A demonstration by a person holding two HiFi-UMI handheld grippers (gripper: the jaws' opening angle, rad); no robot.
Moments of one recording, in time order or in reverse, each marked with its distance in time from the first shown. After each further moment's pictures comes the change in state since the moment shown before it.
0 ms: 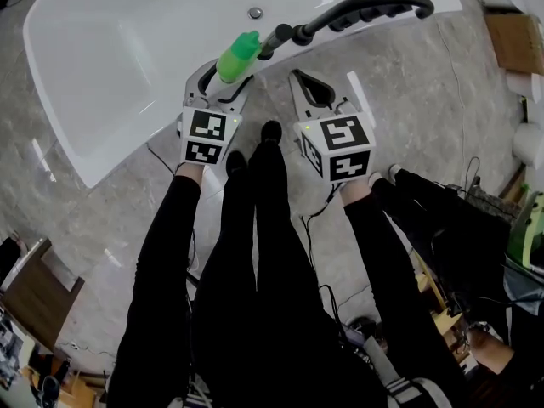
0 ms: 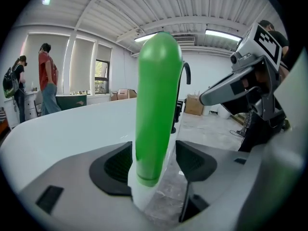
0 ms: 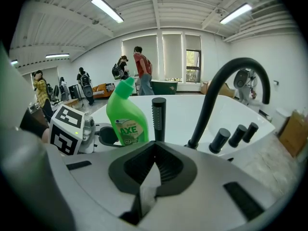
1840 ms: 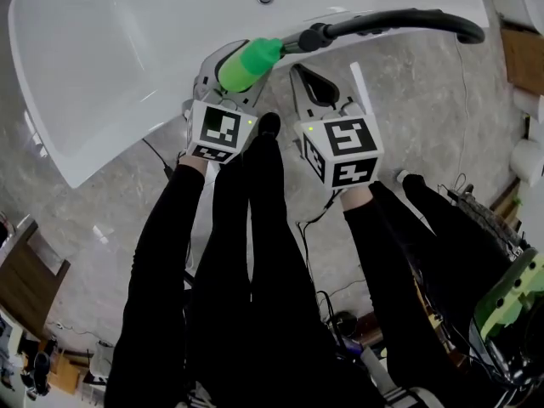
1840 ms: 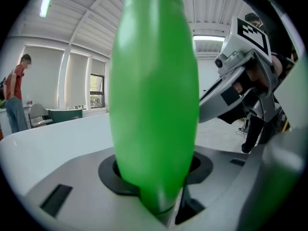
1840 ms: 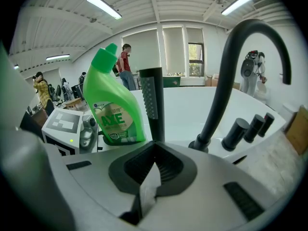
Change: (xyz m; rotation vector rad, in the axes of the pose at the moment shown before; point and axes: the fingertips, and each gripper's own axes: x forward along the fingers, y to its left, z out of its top) left arm 0.042 0.001 0.009 0.100 -0.156 -0.023; right arm 0.054 -0.004 -0.015 0.013 0.056 0.058
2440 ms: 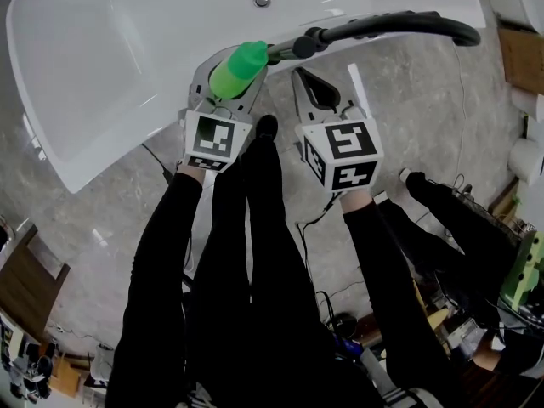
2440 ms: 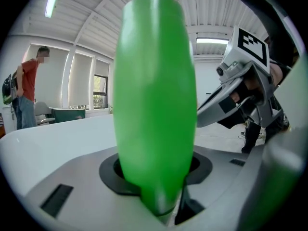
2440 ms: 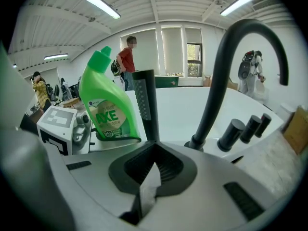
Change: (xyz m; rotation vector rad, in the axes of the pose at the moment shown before) left arm -0.008 0.006 0.010 -0.028 -0.026 0.024; right arm -0.002 -0.007 0.001 0.005 -0.001 -0.023
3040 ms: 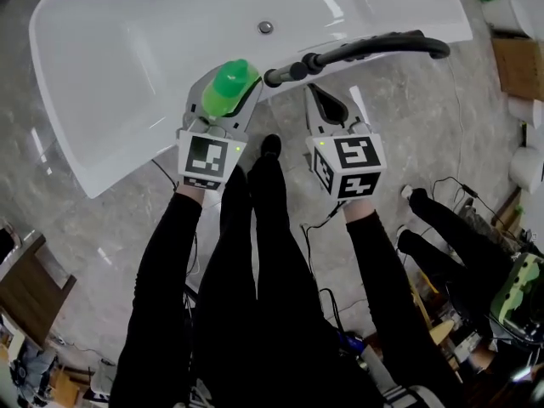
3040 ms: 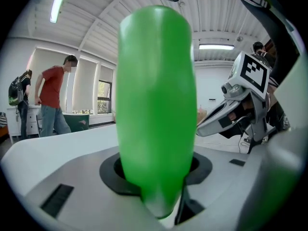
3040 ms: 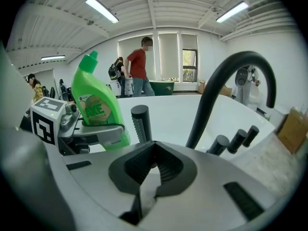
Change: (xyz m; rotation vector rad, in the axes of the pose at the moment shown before) left arm -0.031 0.019 0.065 -0.015 -0.056 0.034; right arm -0.031 -0.013 0.029 0.018 -0.047 -0.055
